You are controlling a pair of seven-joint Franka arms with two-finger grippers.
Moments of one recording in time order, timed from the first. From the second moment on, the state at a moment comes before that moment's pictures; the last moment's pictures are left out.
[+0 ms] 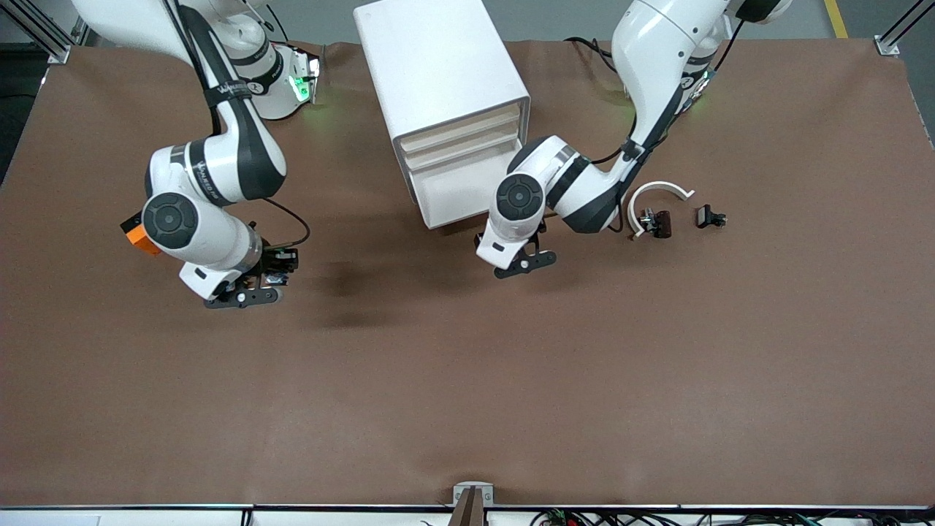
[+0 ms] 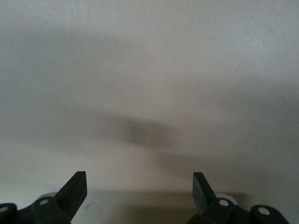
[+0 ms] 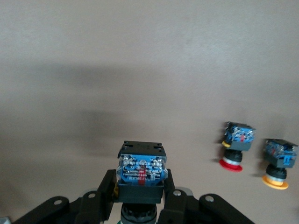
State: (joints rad) left arm -0.54 0.62 -0.24 -1.68 -0.01 2.12 -1.01; right arm 0.26 0.29 -0.04 -1.93 0.03 2.08 0.10
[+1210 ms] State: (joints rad) left arm -0.59 0.67 -0.38 -1.71 -0.25 2.10 -1.07; right arm 0.14 0.50 -0.04 -1.99 0.02 2.35 -0.05
